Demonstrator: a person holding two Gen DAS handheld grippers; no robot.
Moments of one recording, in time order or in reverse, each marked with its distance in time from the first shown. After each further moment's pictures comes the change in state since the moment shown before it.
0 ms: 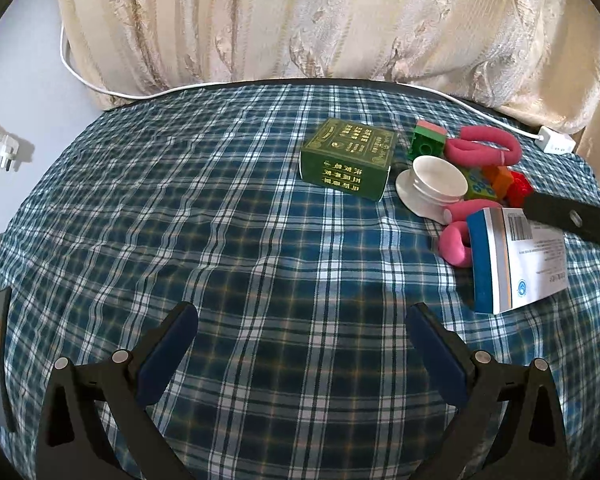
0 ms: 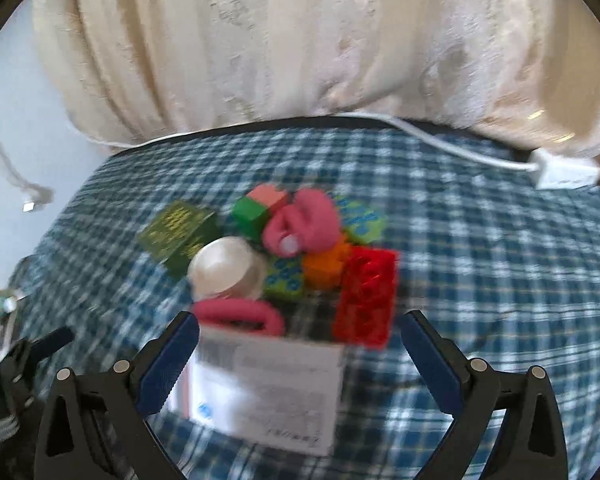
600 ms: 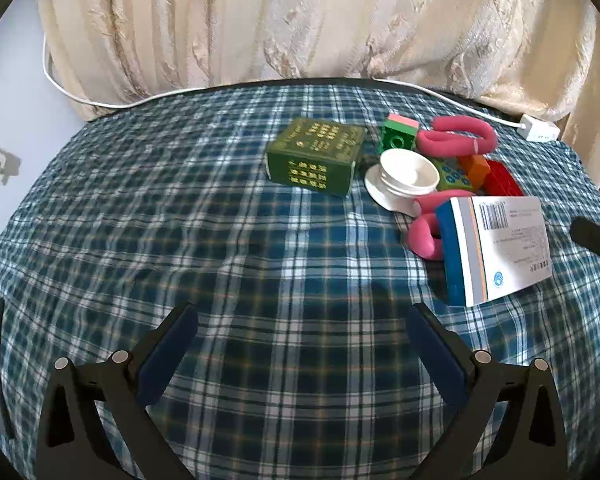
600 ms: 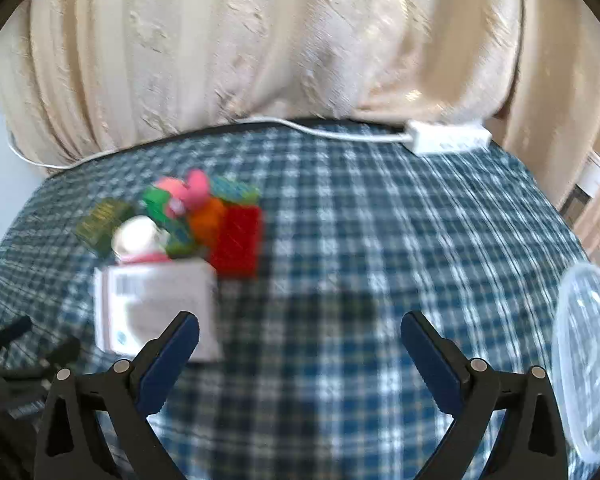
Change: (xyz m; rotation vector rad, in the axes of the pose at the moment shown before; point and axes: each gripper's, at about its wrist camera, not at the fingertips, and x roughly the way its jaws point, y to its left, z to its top) left arm 0.002 -0.020 0.003 0.053 -0.001 -0.039; right arm -0.054 -0.020 -0.035 0.125 -0.102 -0.365
